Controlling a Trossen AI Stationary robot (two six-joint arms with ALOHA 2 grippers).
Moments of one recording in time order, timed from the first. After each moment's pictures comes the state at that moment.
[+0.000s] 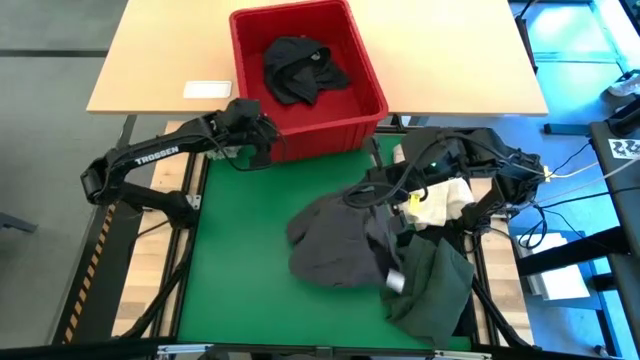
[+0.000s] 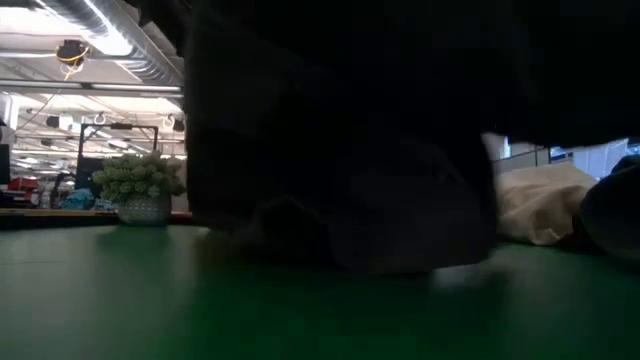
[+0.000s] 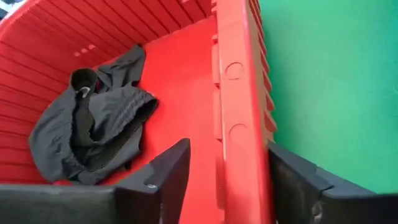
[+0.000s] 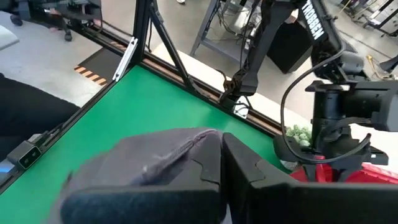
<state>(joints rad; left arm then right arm) 0.58 1.23 1.04 -0.51 -0.12 0.55 0.18 1.69 2.33 -1.13 -0.04 -0.39</state>
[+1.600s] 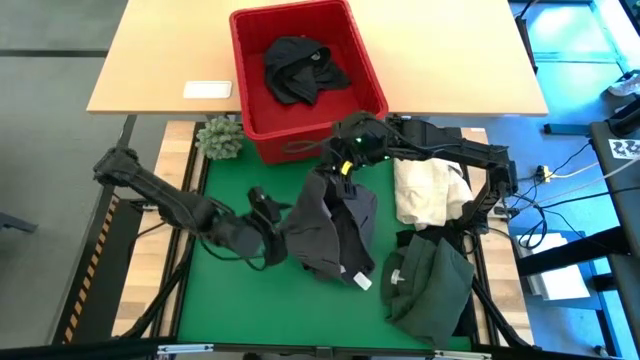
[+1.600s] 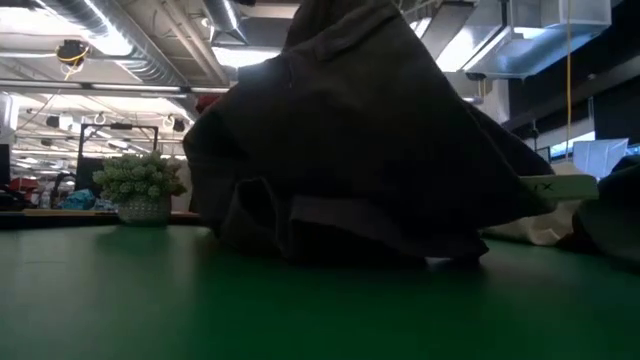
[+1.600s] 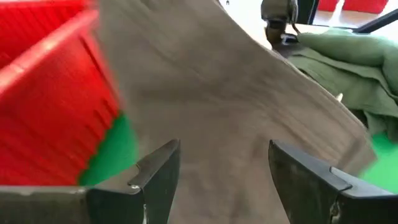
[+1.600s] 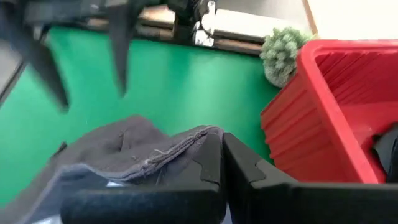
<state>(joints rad) -0.46 1.37 1.19 -0.57 -0.81 -0.52 -0.10 1.76 1.98 -0.89 -0.09 -0.23</state>
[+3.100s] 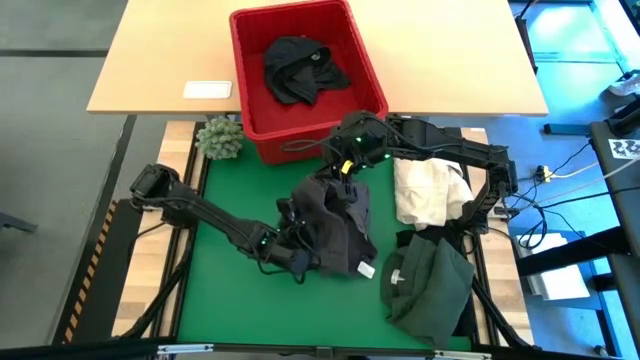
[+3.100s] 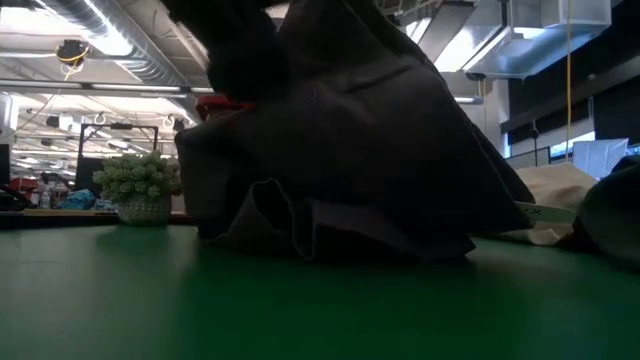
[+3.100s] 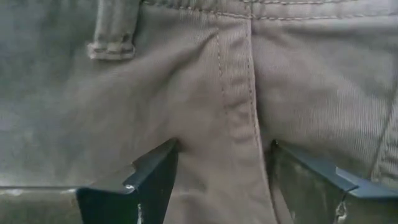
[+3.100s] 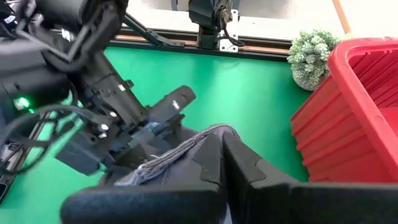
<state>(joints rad) -0.39 1.75 1.18 -0.44 -1.01 -0.17 -0.10 1.76 1.98 -0.88 -0.20 -0.16</state>
